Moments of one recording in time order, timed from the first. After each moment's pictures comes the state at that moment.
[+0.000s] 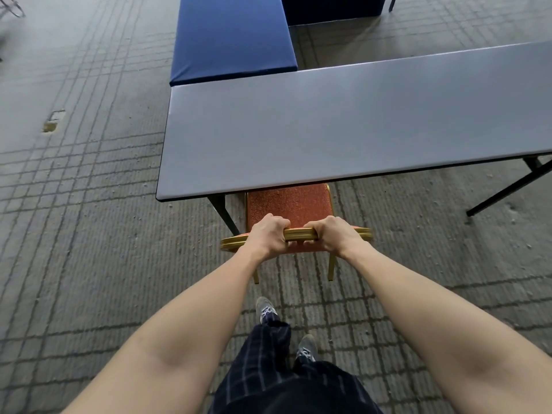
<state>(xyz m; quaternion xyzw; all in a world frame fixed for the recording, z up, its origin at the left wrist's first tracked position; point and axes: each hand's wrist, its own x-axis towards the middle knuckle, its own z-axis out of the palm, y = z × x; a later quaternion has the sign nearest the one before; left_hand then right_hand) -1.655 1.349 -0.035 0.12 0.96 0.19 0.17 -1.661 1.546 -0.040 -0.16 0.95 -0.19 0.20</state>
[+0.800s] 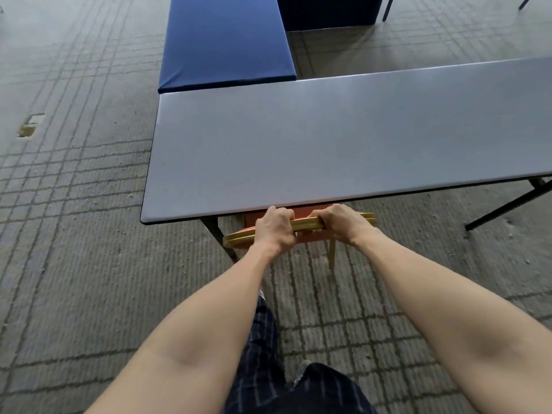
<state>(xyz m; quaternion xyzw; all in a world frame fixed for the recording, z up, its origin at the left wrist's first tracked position) -1.746 1.360 -0.064 0.06 0.97 0.19 0.10 -1.771 1.549 -0.056 -0.22 0.95 -0.15 0.18</state>
